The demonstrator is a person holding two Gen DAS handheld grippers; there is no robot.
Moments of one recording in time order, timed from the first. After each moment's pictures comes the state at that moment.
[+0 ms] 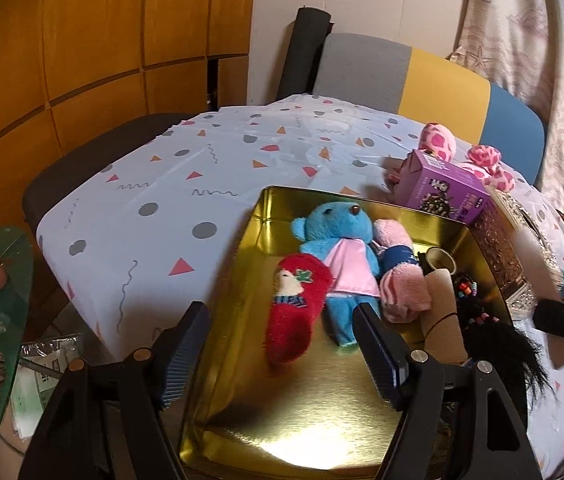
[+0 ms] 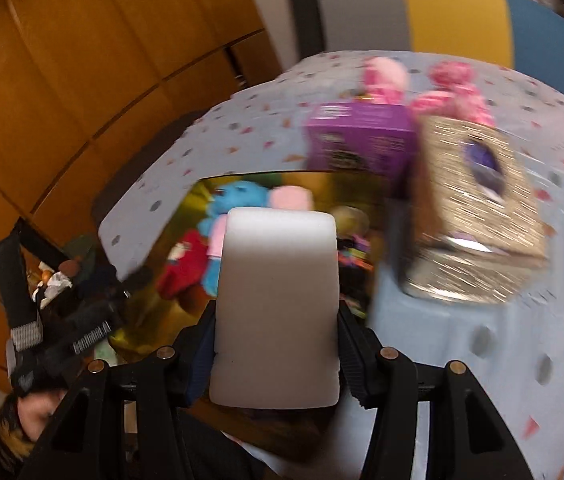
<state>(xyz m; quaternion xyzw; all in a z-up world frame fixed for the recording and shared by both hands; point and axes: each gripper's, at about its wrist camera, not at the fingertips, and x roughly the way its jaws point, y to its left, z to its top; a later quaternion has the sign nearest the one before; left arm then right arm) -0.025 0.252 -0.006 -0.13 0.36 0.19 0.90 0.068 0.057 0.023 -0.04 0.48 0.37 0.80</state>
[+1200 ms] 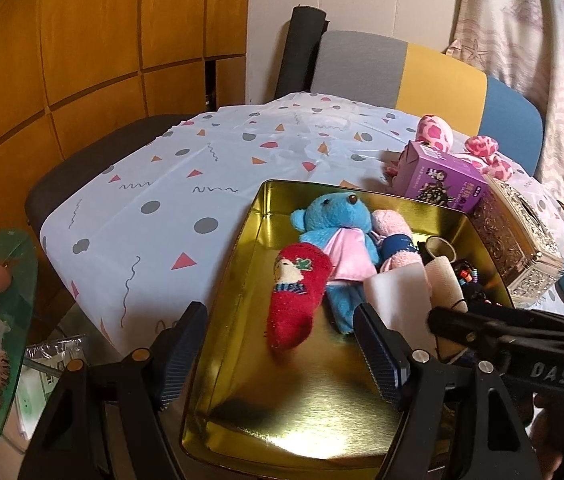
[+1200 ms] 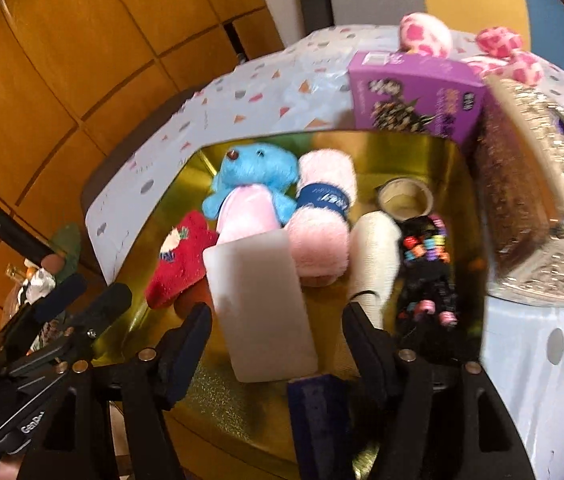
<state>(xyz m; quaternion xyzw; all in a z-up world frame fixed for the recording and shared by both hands) -0.030 0.244 -0.008 -0.11 0.36 0.19 0.90 0.063 0.085 -0.025 -0.04 0.49 0.35 0.80</state>
